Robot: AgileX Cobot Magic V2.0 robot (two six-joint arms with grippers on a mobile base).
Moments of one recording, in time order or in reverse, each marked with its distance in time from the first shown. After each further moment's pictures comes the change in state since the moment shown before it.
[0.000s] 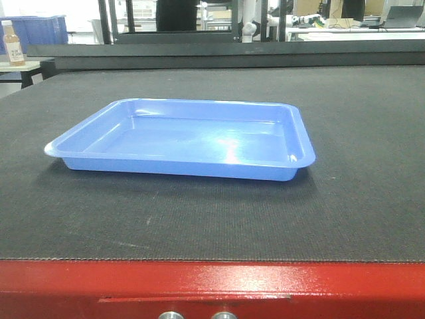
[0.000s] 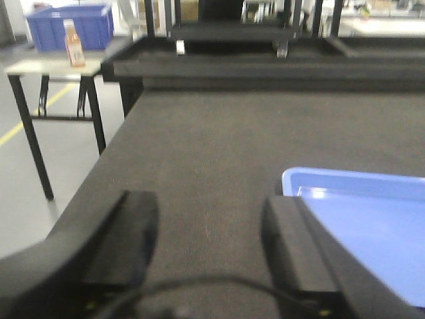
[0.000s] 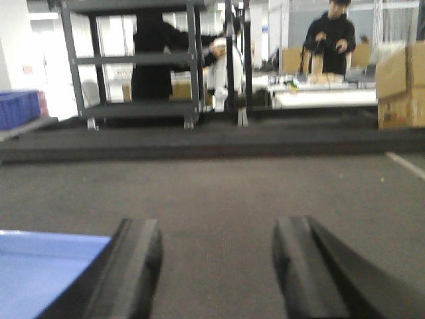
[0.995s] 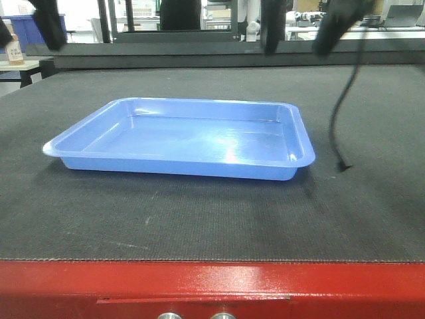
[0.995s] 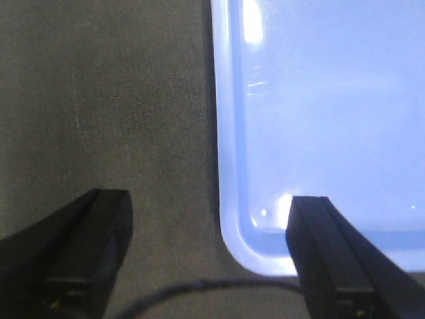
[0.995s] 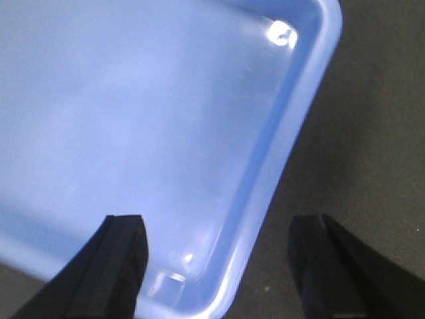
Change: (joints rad) left arm -0.214 1.281 -0.950 0.010 0.587 -0.038; right arm 0.391 1.702 -1.385 -0.046 0.929 0.212
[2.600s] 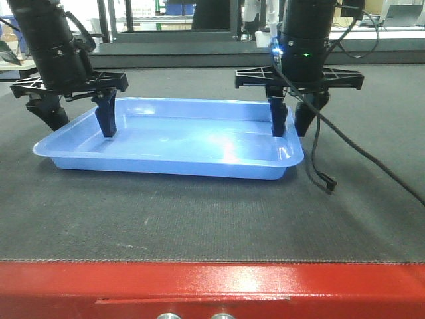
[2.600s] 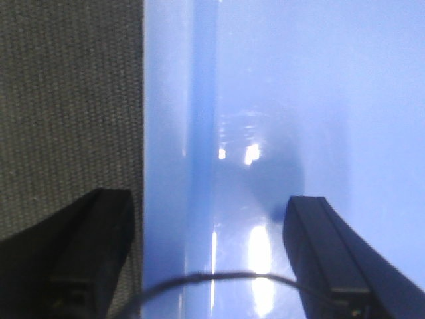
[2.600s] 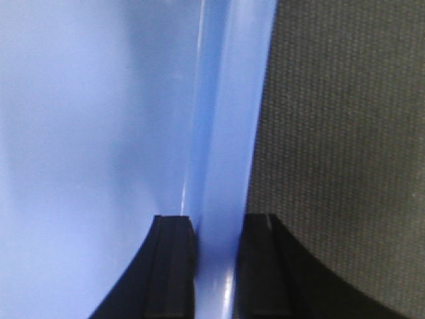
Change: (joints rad) left arm 0.024 0.446 -0.249 -0.116 0.011 -0.012; right arm -0.012 0.273 -0.096 -0.053 -0.024 0.198
